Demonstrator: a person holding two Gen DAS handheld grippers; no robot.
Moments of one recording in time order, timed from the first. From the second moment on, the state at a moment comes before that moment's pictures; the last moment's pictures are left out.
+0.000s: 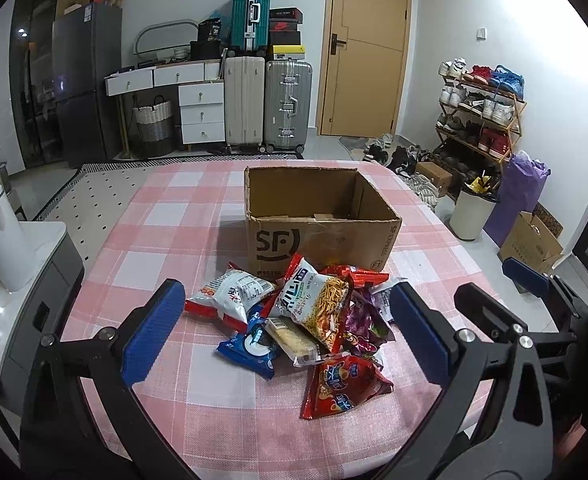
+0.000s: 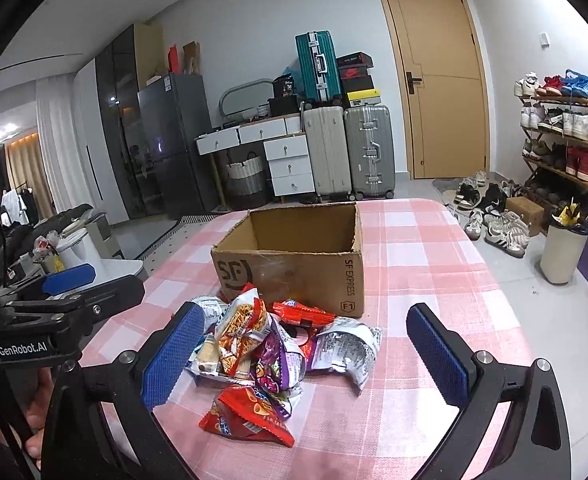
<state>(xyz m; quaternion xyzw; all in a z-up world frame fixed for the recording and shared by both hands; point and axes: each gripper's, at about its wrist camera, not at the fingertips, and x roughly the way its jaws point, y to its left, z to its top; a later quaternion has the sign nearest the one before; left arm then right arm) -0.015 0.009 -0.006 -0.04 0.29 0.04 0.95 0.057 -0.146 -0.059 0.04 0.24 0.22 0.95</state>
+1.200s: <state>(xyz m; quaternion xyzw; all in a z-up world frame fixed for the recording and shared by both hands) -0.005 0.011 -0.015 -0.06 0.31 0.04 0.95 0.062 -0.143 -0.066 0.05 0.24 0.22 0.94</state>
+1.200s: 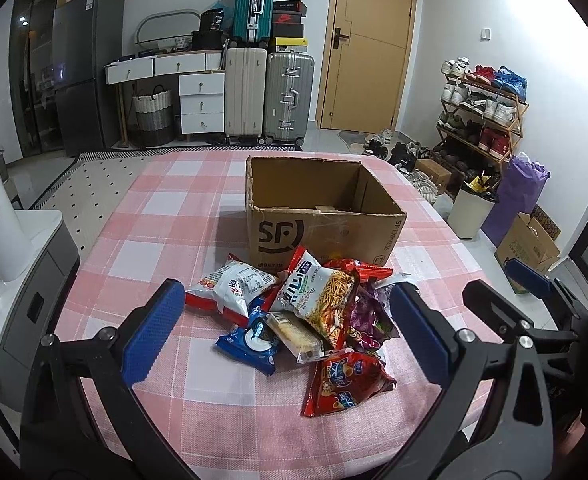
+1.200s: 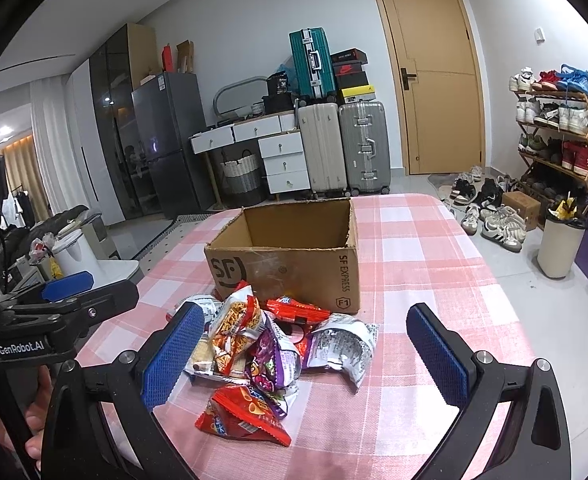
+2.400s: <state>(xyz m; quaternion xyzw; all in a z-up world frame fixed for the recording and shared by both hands) 0.028 0.071 -0.077 -0.12 0.36 0.06 0.92 0.067 -0.095 -0.157 0.04 0.32 0.37 0.87</state>
